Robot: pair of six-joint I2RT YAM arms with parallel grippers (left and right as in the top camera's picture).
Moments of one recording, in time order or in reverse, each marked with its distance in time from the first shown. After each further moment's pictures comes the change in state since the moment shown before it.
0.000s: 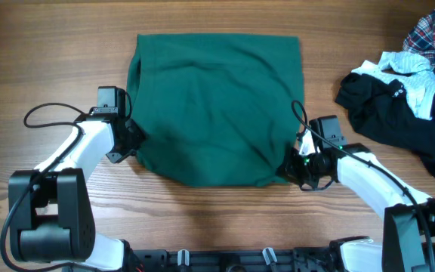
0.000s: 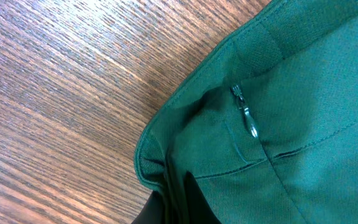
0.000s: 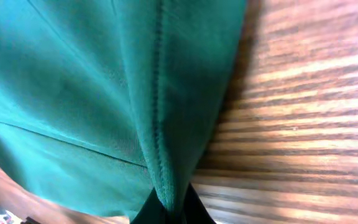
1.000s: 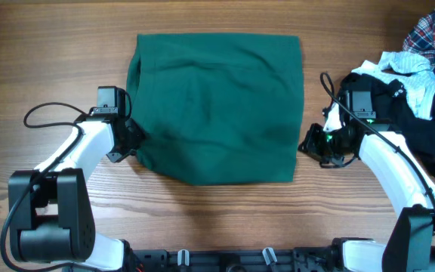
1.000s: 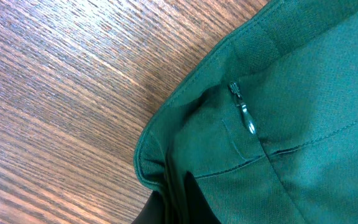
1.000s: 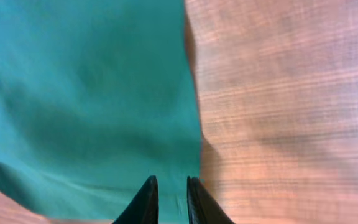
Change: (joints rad) left arm 0.000 -0.001 -0.003 0.014 0.000 0.004; right arm -0.165 0.000 0.237 -0.267 0.114 -0.135
